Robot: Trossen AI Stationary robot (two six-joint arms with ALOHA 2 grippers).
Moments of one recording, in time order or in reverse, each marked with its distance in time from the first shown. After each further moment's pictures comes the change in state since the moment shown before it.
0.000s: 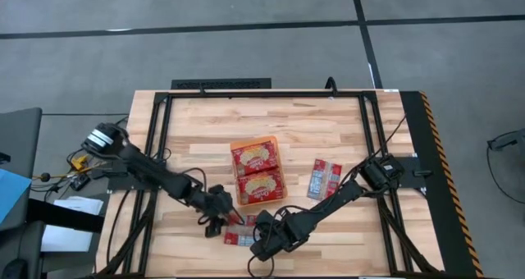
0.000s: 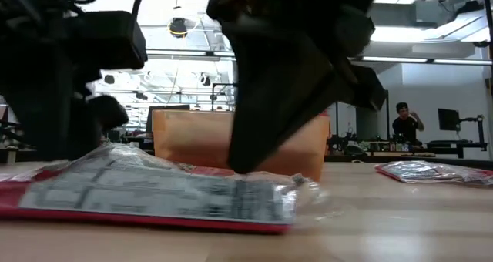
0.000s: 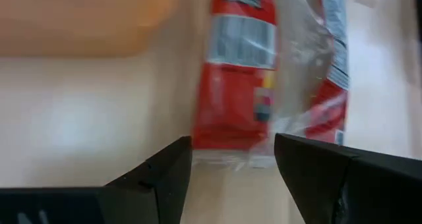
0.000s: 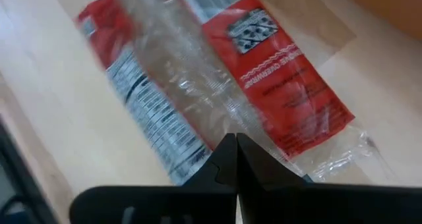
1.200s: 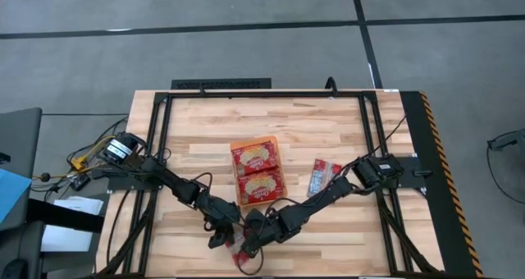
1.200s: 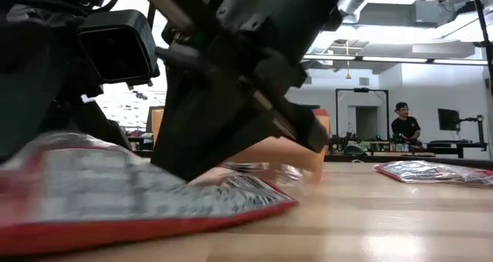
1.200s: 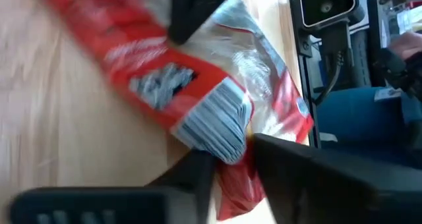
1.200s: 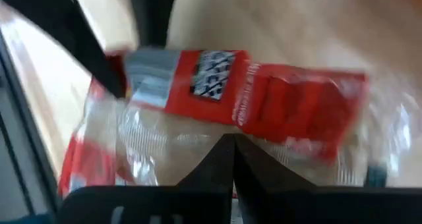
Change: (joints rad) left arm -0.001 0.230 -0.002 0.488 0.329 -0.147; right arm -0.082 0.073 -0.053 0.233 -0.042 -0.129
